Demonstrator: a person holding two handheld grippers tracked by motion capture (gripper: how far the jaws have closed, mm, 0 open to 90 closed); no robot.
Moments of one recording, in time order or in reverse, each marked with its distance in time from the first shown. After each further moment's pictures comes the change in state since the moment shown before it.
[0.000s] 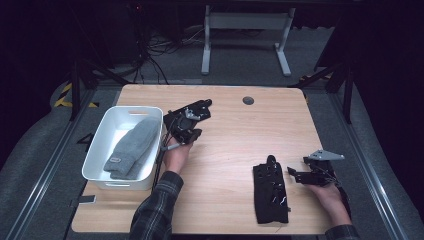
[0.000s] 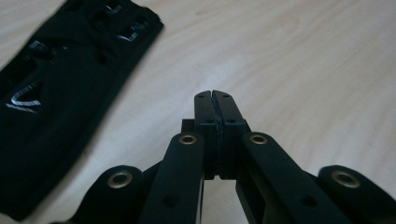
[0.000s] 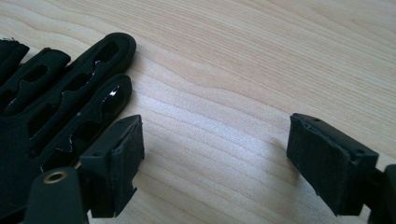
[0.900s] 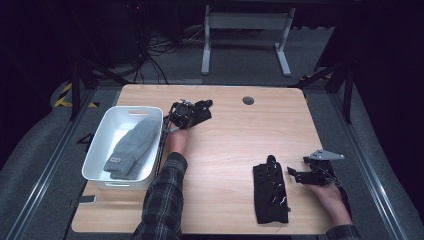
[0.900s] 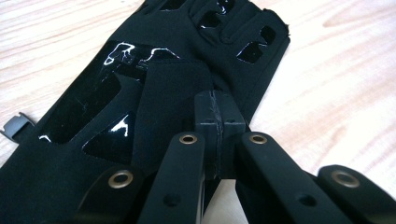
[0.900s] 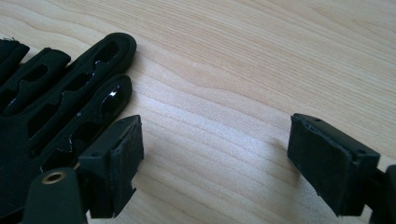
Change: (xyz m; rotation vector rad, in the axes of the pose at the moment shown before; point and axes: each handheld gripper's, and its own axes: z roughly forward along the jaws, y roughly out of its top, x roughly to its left) left arm 0.048 0.008 0.050 0.052 0.097 -0.094; right arm 0.000 0.000 0.000 0.001 0.005 -0.001
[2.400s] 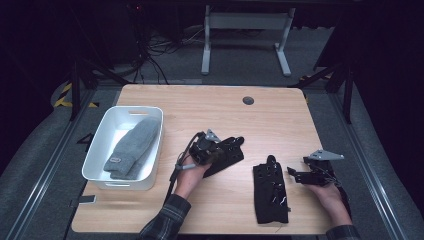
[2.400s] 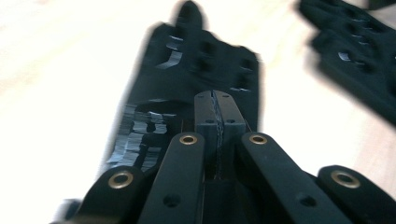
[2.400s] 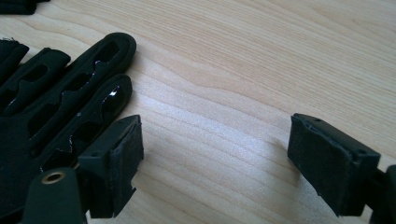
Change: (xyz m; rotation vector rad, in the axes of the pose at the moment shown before) left arm -0.114 -0.044 -0.064 -0.019 -0.285 0.250; right arm 0.001 0.000 0.000 0.000 -0.004 0.001
